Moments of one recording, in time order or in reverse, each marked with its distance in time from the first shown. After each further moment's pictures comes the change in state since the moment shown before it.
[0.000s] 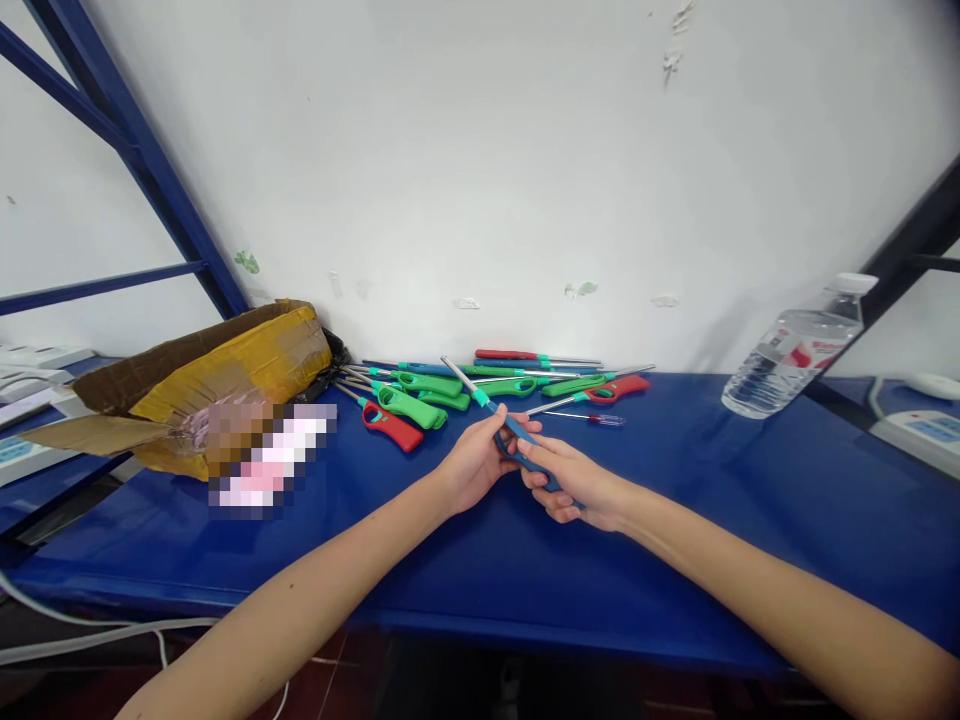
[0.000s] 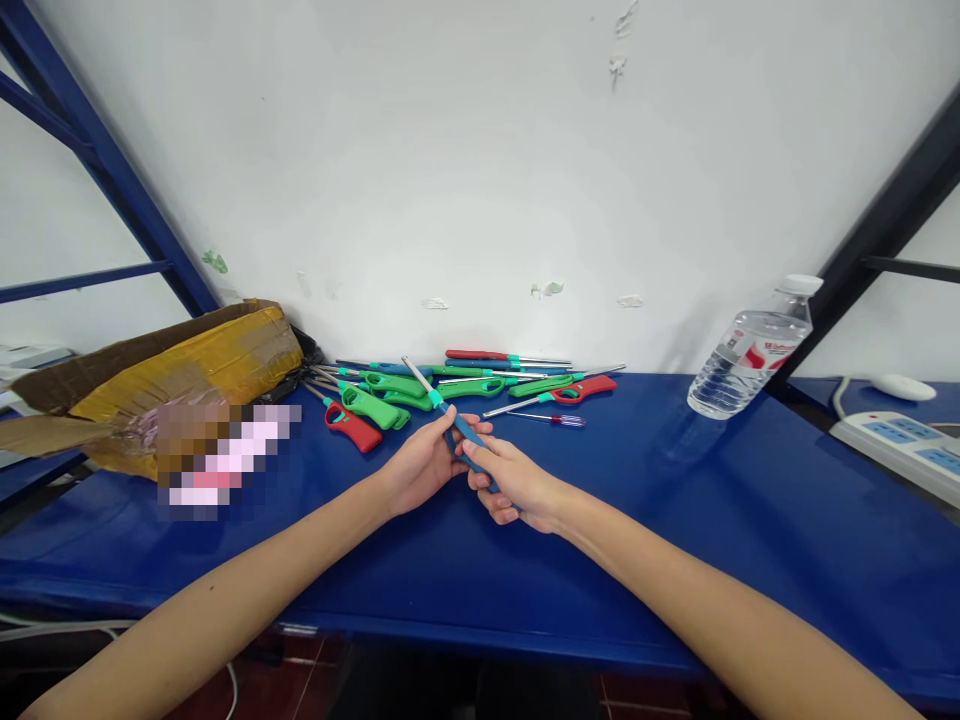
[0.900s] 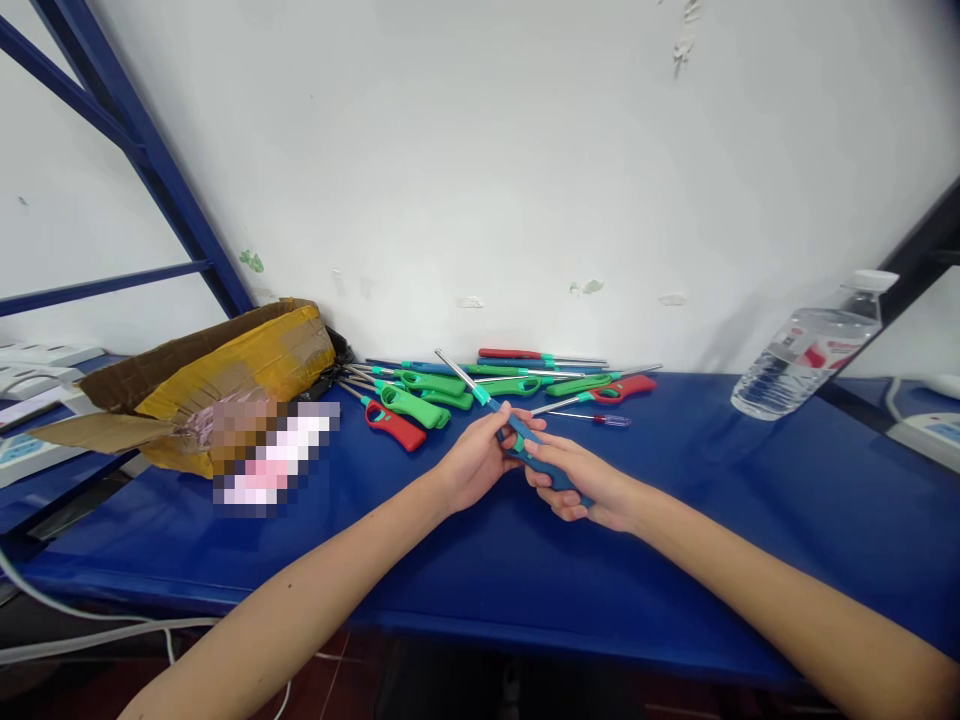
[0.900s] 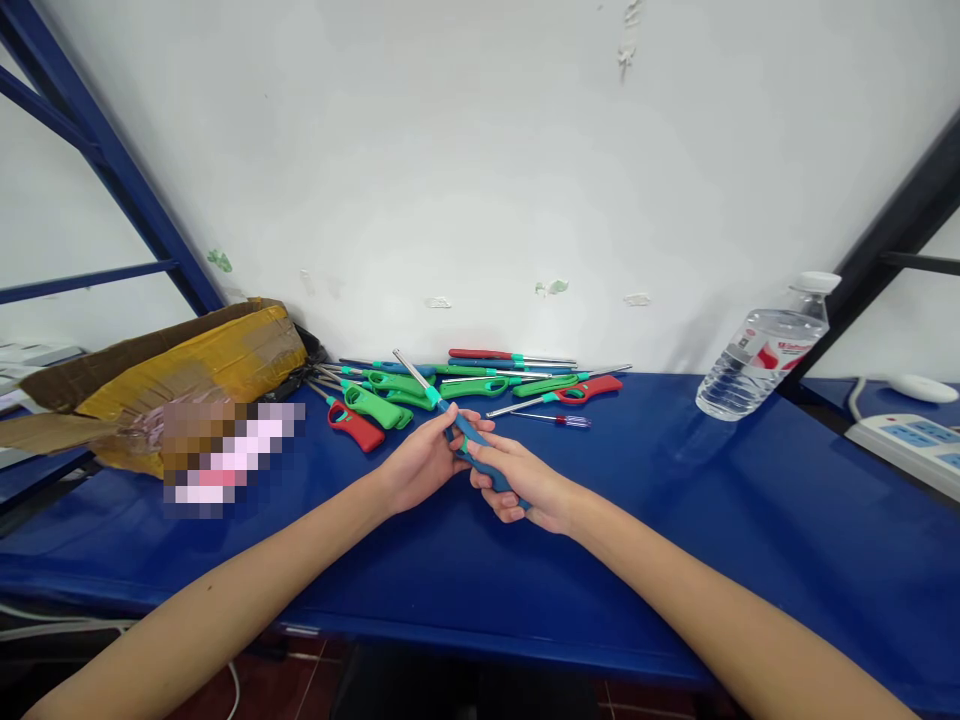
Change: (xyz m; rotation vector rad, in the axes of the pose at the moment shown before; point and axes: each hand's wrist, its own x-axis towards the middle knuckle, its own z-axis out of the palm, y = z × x) left_hand -0.004 0.007 0.004 0.002 -0.029 0.005; right_hand -0.002 -0.004 -0.004 0.033 -0.081 -0.033
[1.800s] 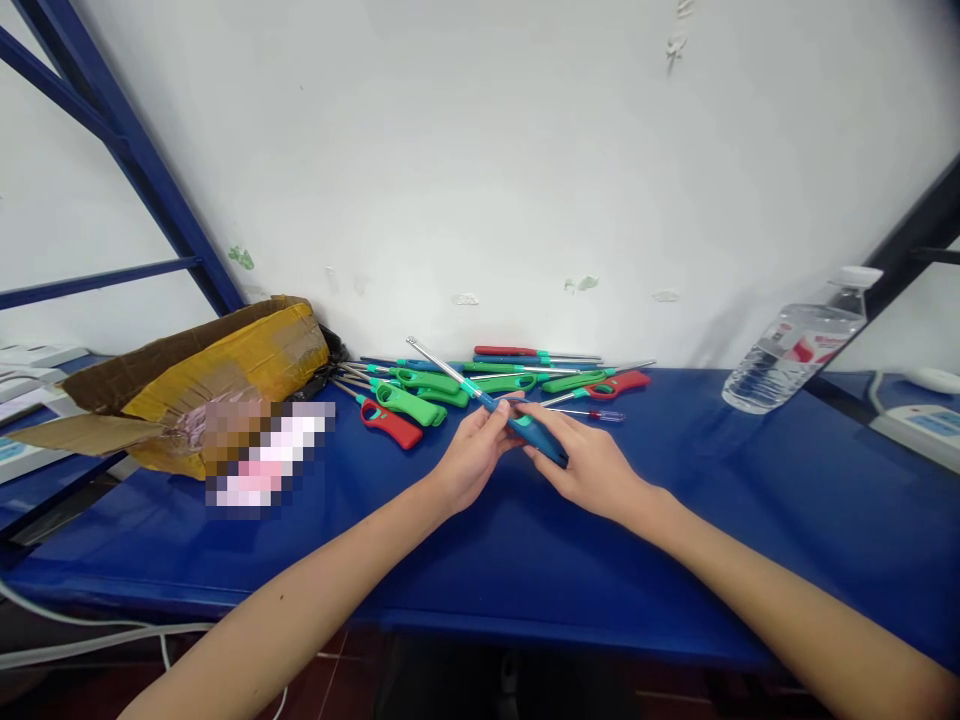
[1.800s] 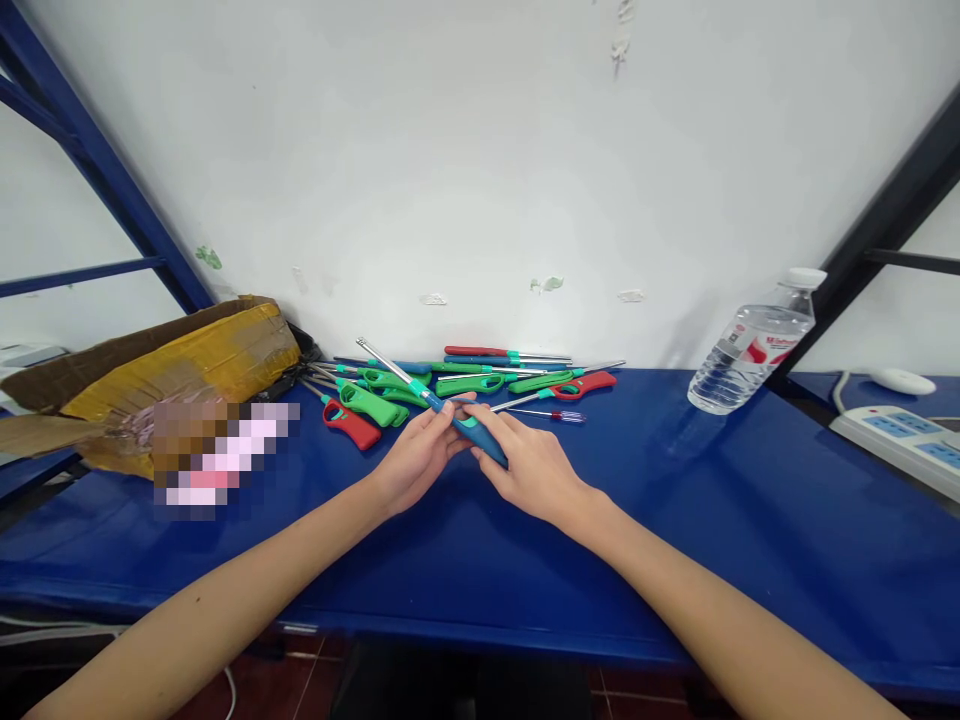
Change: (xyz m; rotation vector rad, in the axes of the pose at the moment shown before) left_hand -0.001 -0.006 0.005 0.059 0.037 0.214; right_hand -0.003 0.010 -0.023 -1.392 0.465 -0.807
